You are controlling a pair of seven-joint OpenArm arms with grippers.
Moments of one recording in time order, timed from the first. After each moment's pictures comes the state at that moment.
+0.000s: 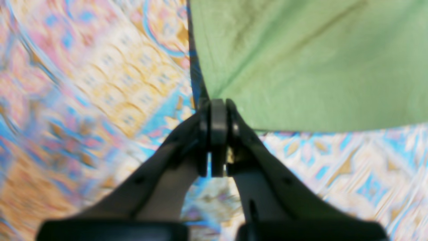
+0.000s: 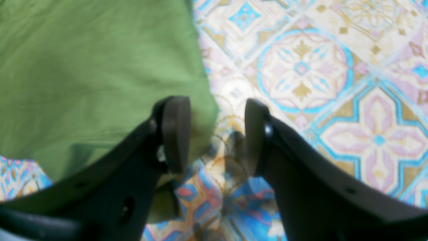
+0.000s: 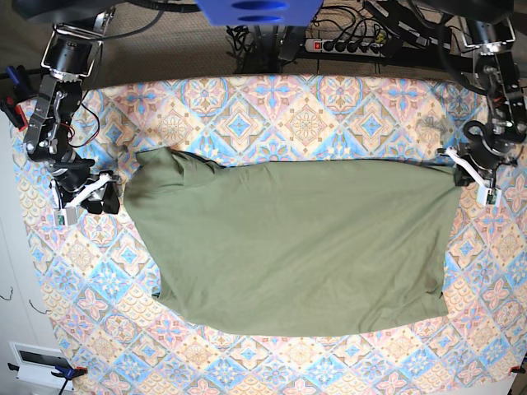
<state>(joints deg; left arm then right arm) 13.8 -31.9 -23.8 93.4 -32.5 -20.6 47.9 -1.4 22.6 21.1 80.8 35.2 30.6 -42.6</state>
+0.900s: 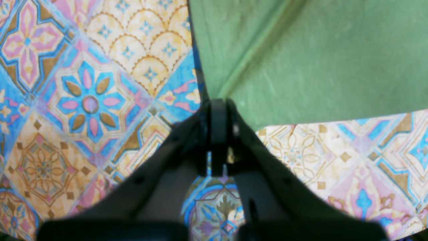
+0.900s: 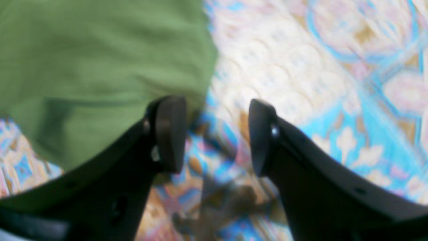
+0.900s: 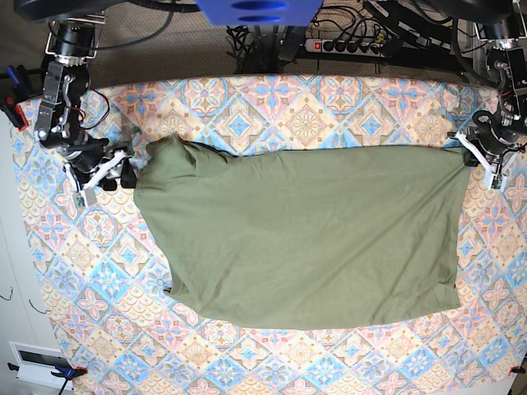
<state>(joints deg) 17.5 -35.3 -23.3 88.7 -32.1 -21.4 47.5 -7.3 22.7 17.3 82.7 35.0 30.4 -44.3</state>
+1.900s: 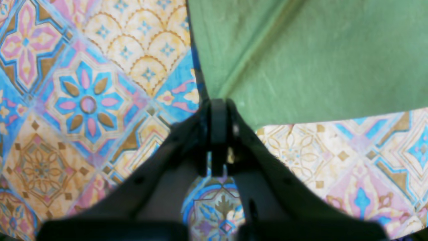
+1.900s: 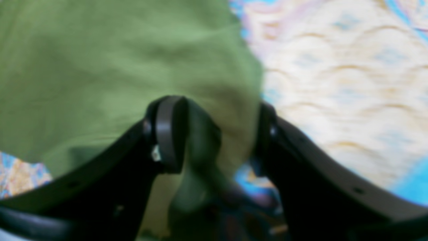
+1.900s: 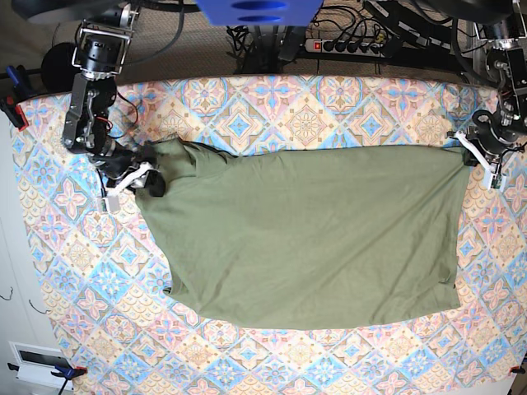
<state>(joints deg) 17.5 -35.1 -23.3 88.7 -32.2 -21.3 47.4 -0.5 14.1 17.3 73.6 35.4 31.0 -43.7</state>
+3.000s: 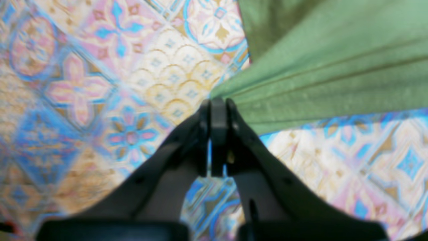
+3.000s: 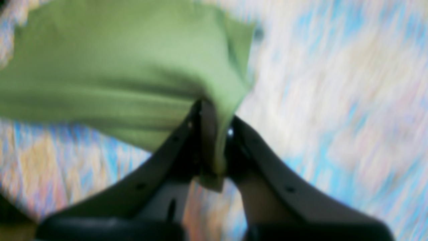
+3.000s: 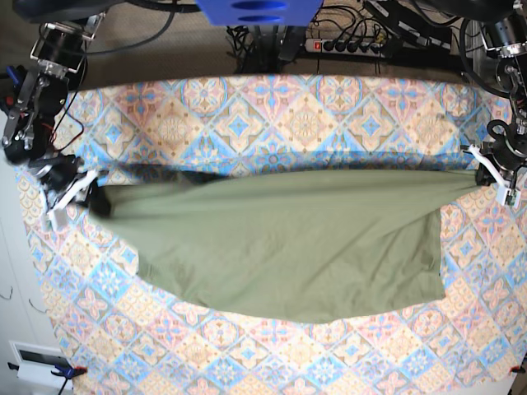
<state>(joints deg) 16.3 -36.6 -28.8 94.0 -32.8 -26.1 49.8 -4.7 24.1 27.2 96.4 48.8 31.0 -62.3</state>
